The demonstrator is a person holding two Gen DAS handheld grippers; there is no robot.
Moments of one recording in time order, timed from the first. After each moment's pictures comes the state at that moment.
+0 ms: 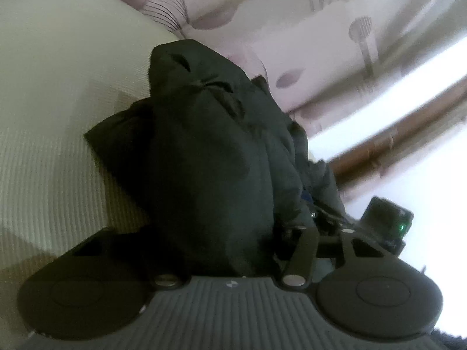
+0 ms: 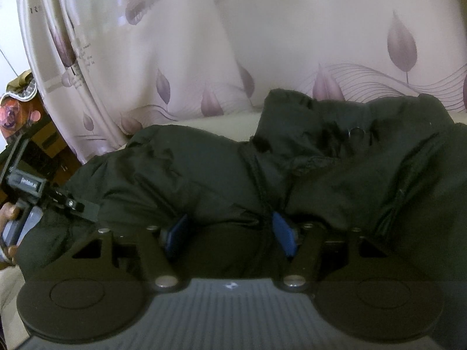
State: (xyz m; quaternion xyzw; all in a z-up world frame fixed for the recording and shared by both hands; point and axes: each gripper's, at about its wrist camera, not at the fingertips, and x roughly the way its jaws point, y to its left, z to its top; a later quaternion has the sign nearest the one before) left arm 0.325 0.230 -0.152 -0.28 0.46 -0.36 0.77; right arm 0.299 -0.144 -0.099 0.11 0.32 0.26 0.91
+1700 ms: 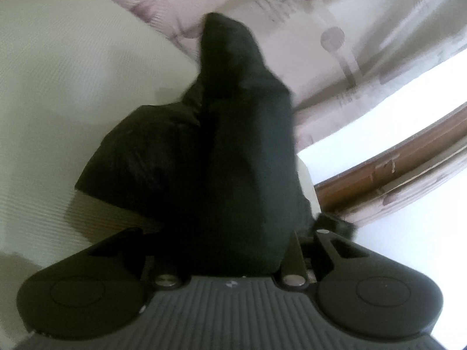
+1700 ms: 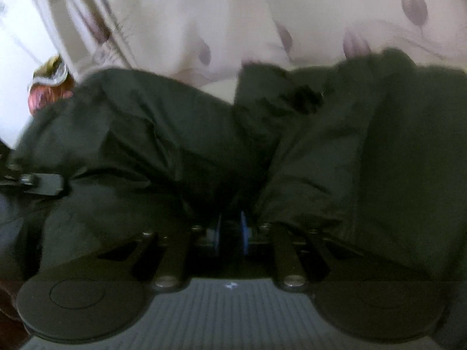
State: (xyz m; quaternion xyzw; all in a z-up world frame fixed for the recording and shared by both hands) left arm 0.196 0.190 -0.040 -0.30 0.46 -0.29 0.78; right arm 0.240 -0.135 -0.102 0.17 0.38 0.32 0.85
